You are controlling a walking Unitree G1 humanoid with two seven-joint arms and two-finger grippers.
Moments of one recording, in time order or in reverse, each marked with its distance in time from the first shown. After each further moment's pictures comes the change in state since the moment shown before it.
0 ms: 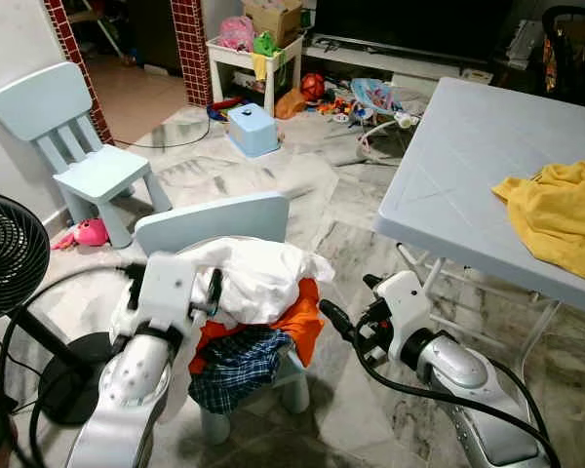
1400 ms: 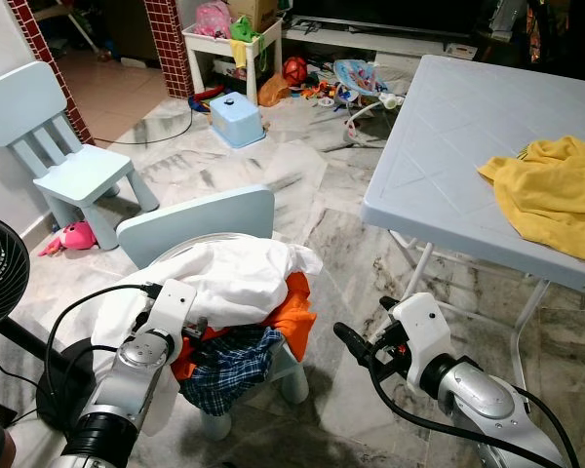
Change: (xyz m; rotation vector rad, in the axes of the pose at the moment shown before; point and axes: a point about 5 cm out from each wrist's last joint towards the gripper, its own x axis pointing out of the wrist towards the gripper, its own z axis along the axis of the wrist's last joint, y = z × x) left arm 0.035 0.033 -0.122 0.132 0.505 -0.084; right arm -0.032 0.004 -0.006 0.001 0.076 -0.035
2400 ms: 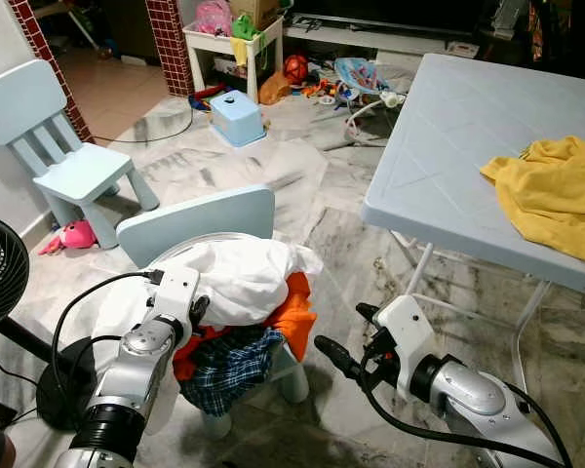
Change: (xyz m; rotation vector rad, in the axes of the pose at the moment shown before) left arm 0.002 -0.012 0.025 -0.138 -0.111 -0.076; right arm 0.004 0.013 0.001 0.003 0.014 0.174
